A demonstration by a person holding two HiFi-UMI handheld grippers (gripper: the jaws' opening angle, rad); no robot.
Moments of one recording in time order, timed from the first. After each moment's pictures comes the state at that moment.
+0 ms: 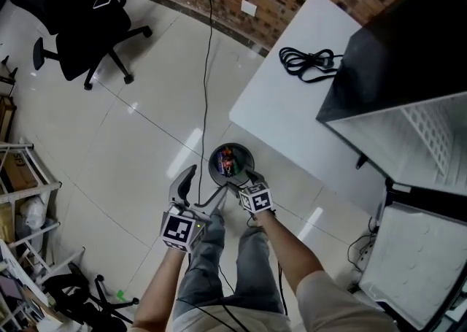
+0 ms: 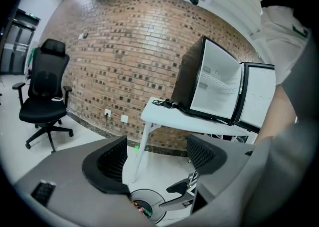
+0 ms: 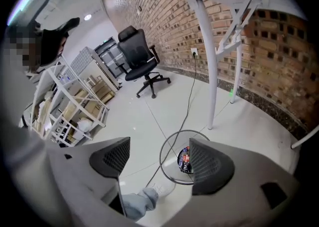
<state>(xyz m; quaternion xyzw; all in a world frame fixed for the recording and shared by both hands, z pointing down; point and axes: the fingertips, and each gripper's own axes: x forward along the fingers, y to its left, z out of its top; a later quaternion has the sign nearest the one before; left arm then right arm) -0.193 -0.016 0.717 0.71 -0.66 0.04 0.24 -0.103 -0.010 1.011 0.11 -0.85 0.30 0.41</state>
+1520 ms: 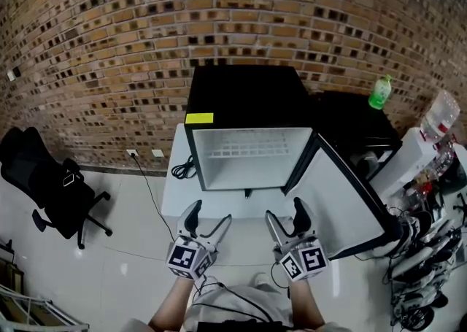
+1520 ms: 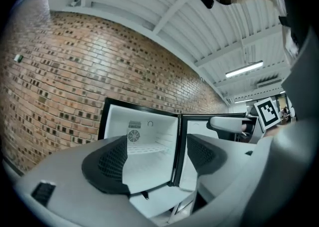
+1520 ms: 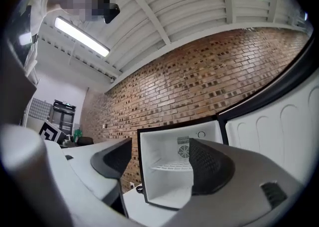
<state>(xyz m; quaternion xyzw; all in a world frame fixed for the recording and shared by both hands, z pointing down) 0.060 -0.068 0.346 0.88 -0.47 -0.03 0.04 0.245 -0.060 0.303 0.55 -0.83 0.01 -0.10</state>
